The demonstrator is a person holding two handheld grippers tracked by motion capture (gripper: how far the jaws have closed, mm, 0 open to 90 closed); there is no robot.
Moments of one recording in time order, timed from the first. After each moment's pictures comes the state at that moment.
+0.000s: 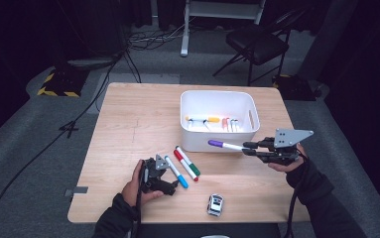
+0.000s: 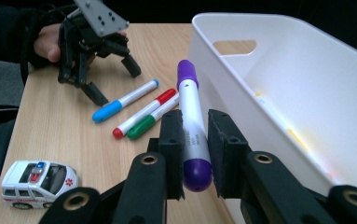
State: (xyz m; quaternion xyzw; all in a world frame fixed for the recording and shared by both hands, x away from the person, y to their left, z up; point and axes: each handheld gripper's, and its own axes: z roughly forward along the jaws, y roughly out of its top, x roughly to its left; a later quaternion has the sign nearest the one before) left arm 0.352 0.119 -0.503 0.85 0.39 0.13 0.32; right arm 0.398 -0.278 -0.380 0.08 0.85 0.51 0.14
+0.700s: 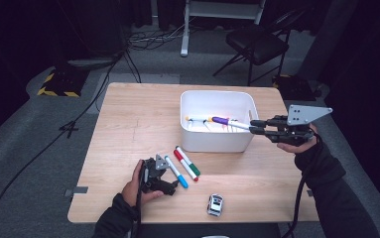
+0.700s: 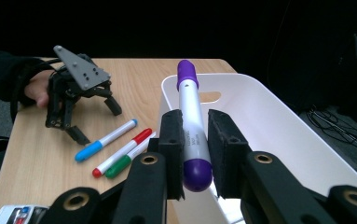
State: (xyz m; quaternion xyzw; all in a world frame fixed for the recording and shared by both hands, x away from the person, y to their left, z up) left arm 0.352 0.119 -0.503 0.85 0.39 0.13 0.32; right arm 0.413 -0.281 -0.310 0.07 0.83 0.52 0.17
